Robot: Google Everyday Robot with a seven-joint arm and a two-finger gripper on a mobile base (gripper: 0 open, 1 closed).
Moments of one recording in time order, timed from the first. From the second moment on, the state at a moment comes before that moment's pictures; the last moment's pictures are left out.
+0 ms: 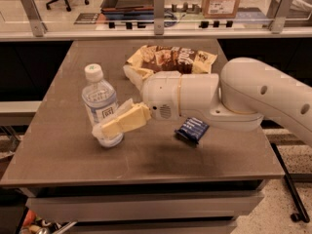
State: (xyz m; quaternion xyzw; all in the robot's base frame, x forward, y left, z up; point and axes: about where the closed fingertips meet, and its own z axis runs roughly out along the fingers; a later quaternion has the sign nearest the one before) arm 0.462 0.093 0.936 -0.49 0.59 0.40 0.50
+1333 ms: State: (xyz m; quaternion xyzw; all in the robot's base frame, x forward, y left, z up) arm 0.441 0.136 0.925 -0.48 0.54 0.45 0.53
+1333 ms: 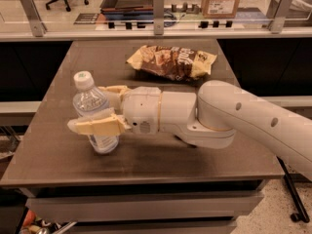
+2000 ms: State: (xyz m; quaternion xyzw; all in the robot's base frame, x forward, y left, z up) arm 0.438 0.140 0.927 -0.48 0.53 0.45 0.53
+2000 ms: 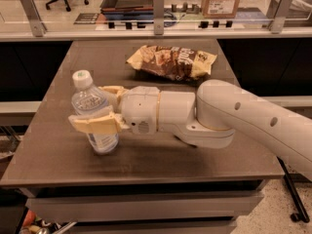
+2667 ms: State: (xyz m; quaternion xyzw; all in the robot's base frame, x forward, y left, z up) arm 0.437 0.142 0.929 -0.48 0.53 0.45 0.53
